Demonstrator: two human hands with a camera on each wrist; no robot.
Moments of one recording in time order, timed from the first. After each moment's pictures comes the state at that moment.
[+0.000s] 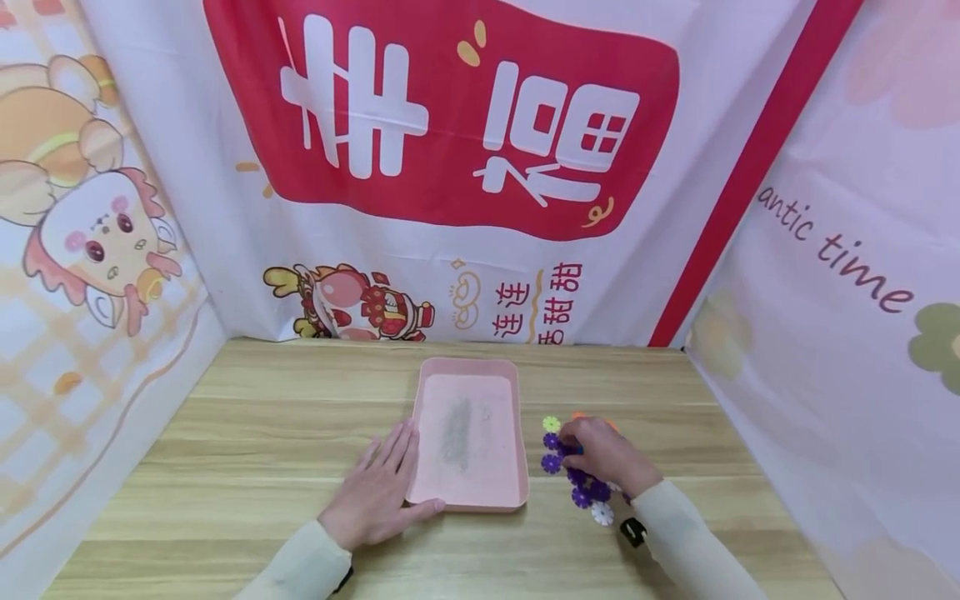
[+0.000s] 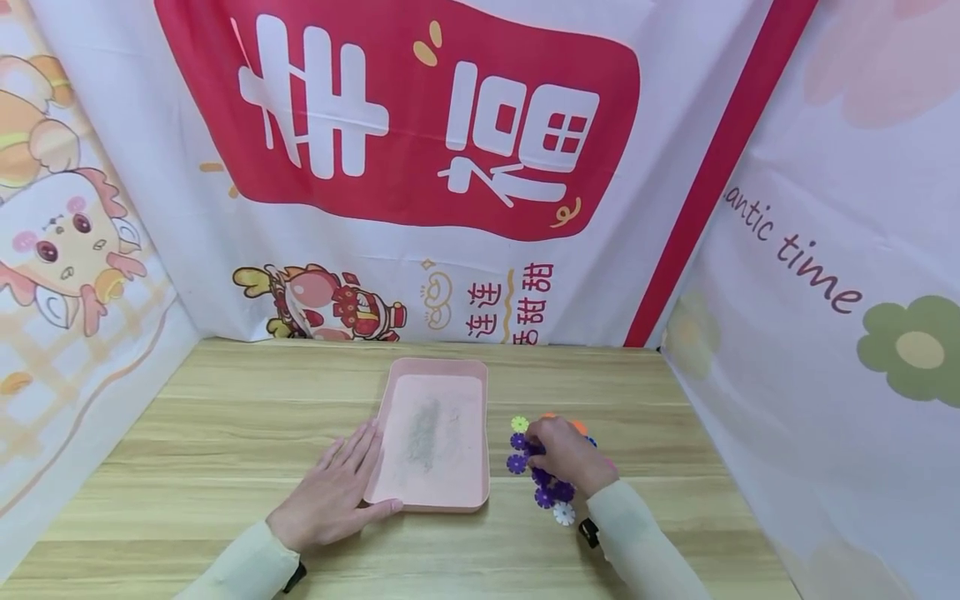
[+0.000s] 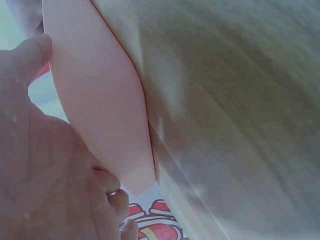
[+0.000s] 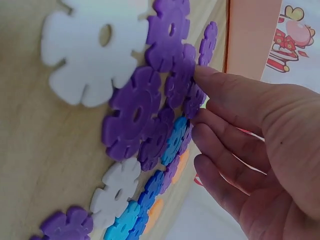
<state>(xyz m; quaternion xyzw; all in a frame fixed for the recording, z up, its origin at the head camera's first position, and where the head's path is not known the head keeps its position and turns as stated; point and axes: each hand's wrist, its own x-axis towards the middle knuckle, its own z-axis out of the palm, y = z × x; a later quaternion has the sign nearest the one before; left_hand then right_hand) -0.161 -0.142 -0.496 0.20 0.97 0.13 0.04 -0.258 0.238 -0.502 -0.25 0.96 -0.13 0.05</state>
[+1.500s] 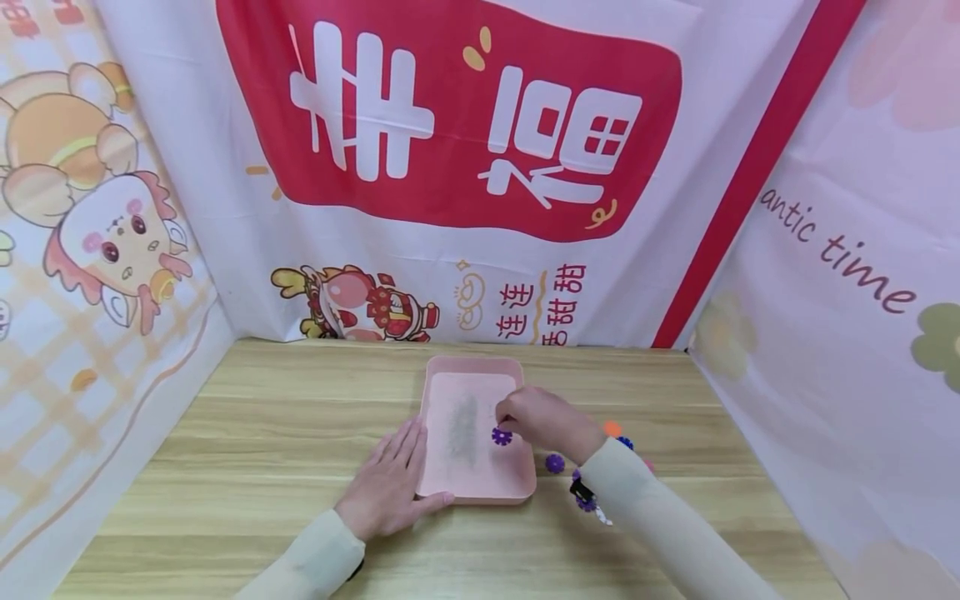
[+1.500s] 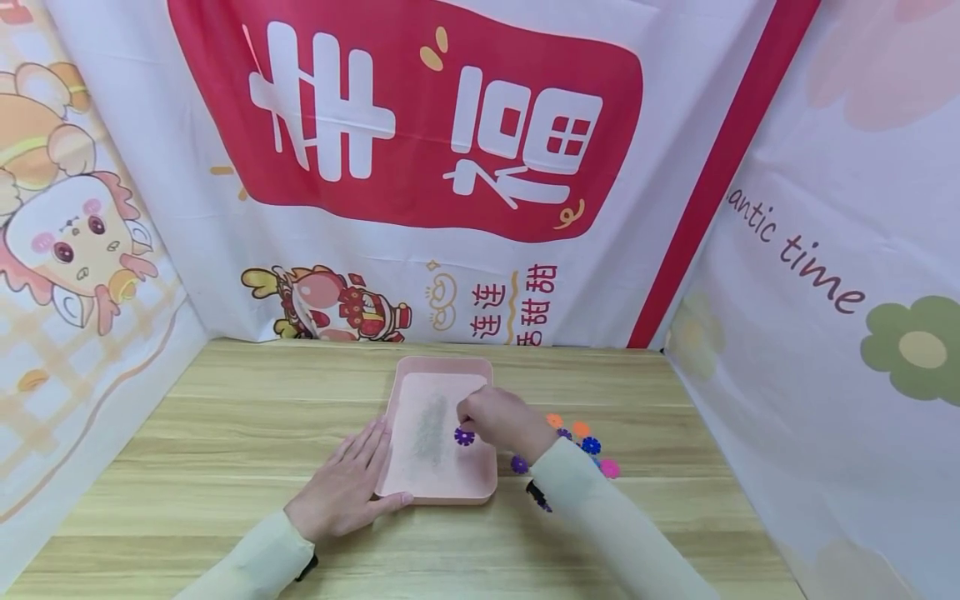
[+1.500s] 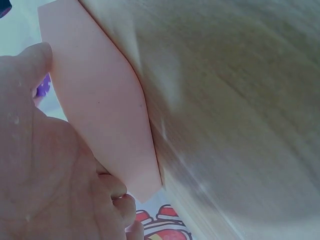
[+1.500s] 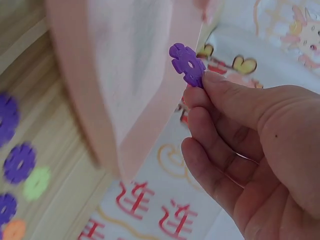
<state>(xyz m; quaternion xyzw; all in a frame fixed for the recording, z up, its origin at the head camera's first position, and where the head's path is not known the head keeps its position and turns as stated) -0.166 -0.134 -0.494 0.19 0.98 0.10 0.04 -0.259 0.131 -0.418 -0.39 0.92 -0.10 0.05</state>
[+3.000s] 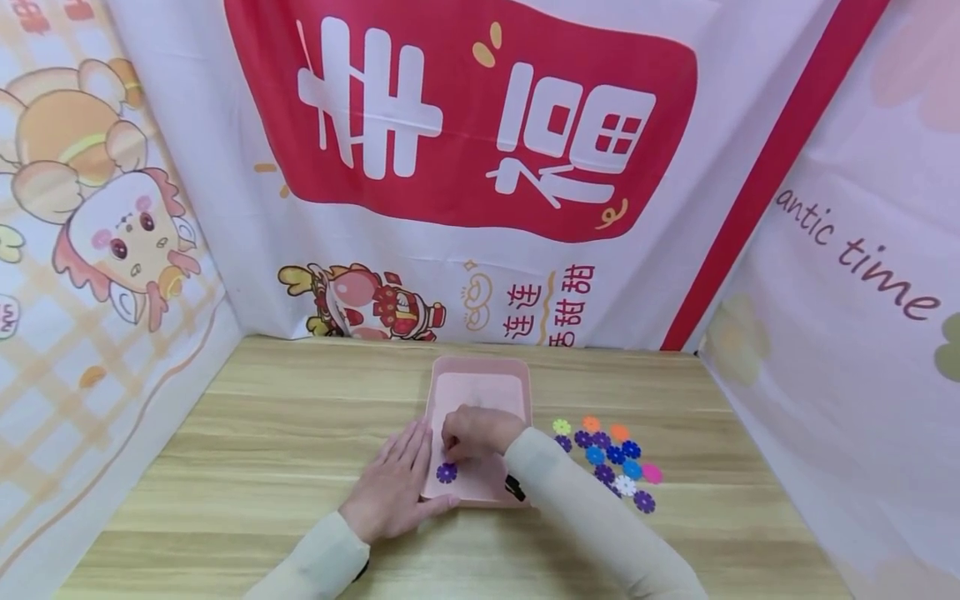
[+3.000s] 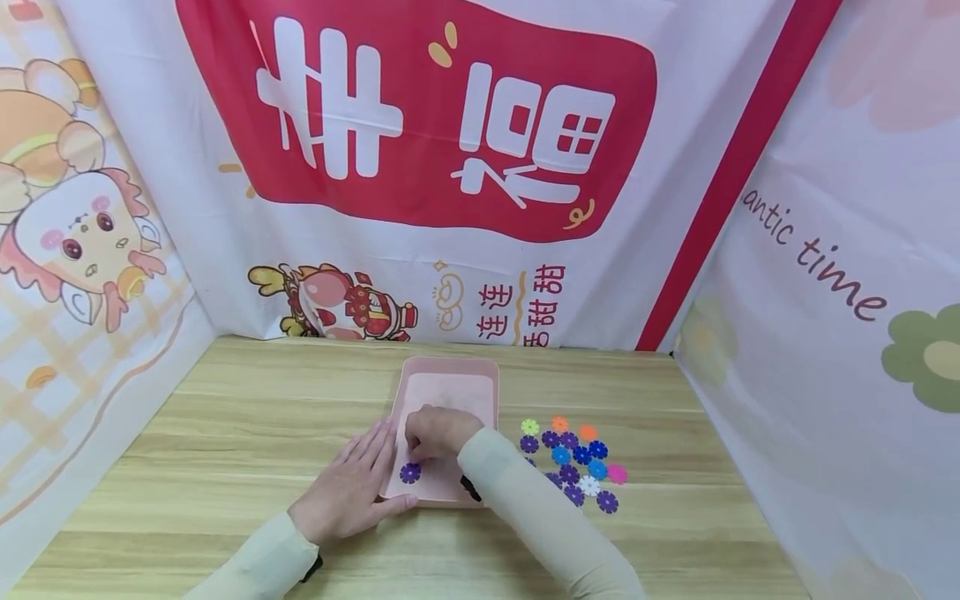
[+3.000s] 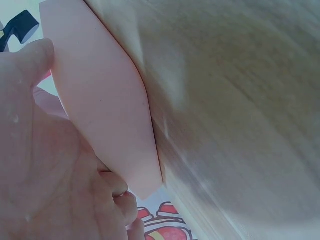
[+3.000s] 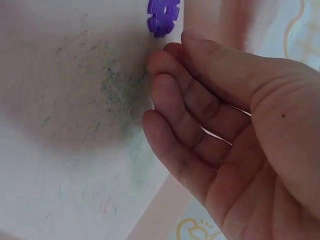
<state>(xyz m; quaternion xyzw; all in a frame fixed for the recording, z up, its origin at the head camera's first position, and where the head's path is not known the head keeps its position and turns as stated) -0.165 -0.135 -0.494 0.20 0.97 0.09 0.04 -0.283 0.035 -0.463 -0.37 0.90 -0.05 0.25</state>
